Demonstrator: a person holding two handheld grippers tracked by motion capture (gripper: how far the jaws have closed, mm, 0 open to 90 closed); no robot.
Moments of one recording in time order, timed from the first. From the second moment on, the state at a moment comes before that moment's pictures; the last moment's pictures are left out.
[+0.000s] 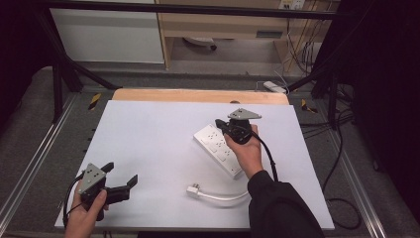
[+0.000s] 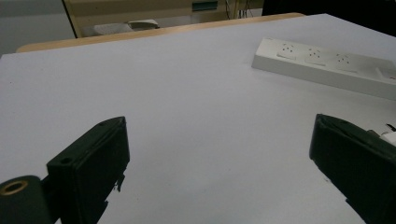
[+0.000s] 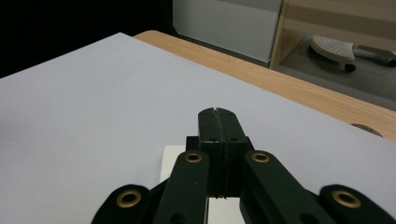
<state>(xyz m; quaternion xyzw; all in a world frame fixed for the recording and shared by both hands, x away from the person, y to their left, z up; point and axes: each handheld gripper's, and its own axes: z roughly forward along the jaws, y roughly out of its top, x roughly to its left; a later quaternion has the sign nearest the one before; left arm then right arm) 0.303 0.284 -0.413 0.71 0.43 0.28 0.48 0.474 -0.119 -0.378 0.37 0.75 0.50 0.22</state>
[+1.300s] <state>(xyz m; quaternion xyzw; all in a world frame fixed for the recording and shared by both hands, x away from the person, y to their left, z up) 0.303 0.284 -0.413 0.71 0.43 0.27 0.48 0.490 -0.094 -0.405 0.37 0.78 0.47 0.20</state>
